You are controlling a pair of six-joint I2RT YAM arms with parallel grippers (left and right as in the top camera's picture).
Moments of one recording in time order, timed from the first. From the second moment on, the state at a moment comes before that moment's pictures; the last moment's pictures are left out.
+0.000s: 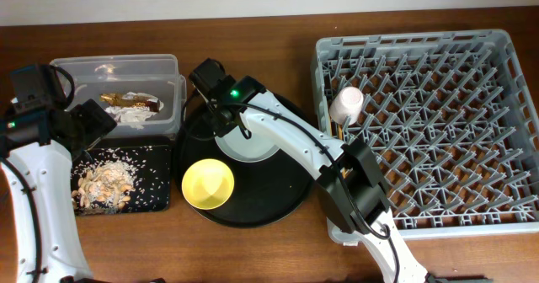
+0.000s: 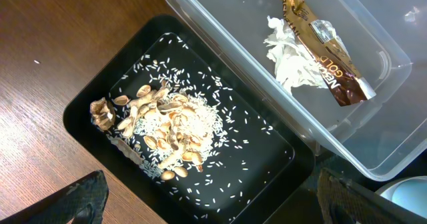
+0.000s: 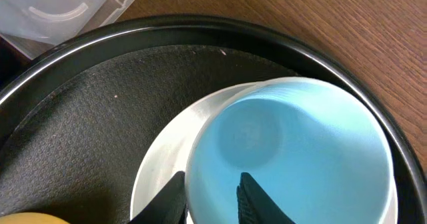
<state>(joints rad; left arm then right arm) 0.33 1.48 1.44 -1.11 -0.15 -0.43 0.76 2.36 2.12 -0.91 0.07 0.05</state>
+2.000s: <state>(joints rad) 0.33 1.48 1.44 -1.11 -0.15 -0.43 -0.14 1.78 1.25 -1.26 -1.10 -0.33</state>
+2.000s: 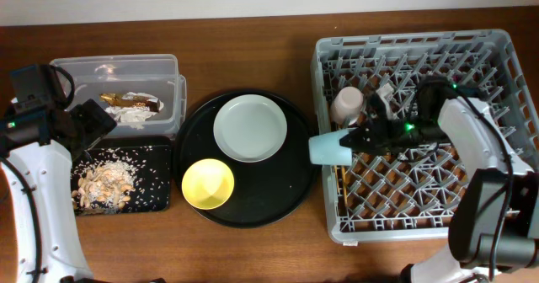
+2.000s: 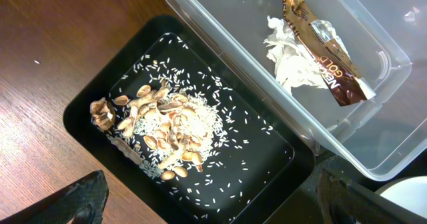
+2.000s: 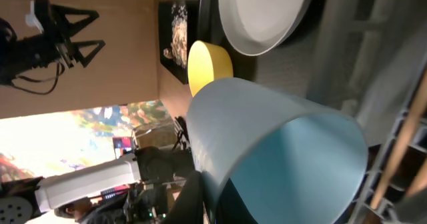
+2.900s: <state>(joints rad) 0.33 1.48 1.44 -1.11 -0.15 -0.43 -0.10 1.81 1.47 -1.38 -0.31 -0.05</state>
